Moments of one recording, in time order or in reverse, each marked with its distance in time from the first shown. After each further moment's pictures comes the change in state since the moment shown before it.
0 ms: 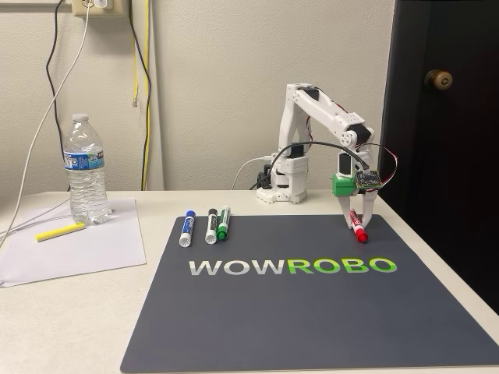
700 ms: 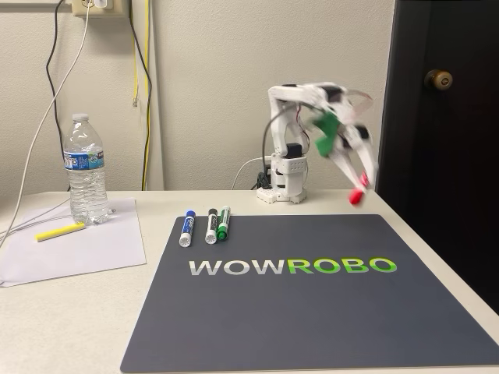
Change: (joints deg) arm 17.8 37.0 0.2 -7.7 37.2
